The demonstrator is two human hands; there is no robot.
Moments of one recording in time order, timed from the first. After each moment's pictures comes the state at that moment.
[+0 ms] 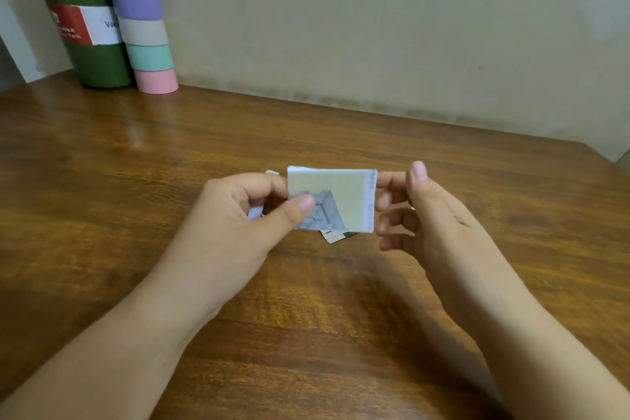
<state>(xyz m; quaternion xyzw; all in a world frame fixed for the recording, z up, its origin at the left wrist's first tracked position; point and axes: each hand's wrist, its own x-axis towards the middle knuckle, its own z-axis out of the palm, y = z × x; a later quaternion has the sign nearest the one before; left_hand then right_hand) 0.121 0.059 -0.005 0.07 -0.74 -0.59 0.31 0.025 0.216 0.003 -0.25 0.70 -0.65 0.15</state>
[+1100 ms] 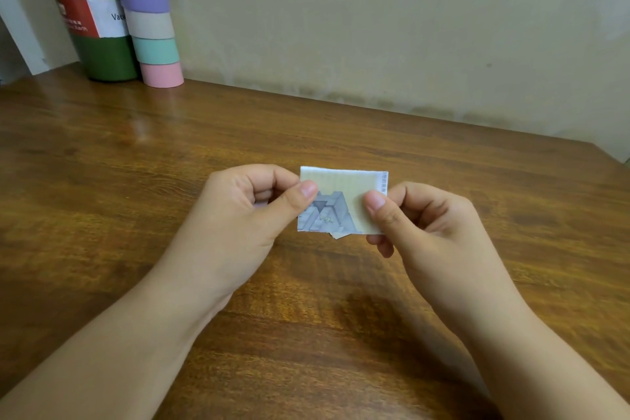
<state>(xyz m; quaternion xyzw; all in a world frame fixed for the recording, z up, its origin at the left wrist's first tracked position) 0.121 0.064 0.001 0.09 -0.71 -0.63 0.31 0.042 0.212 0.009 -0.32 0.72 -0.61 0.09</state>
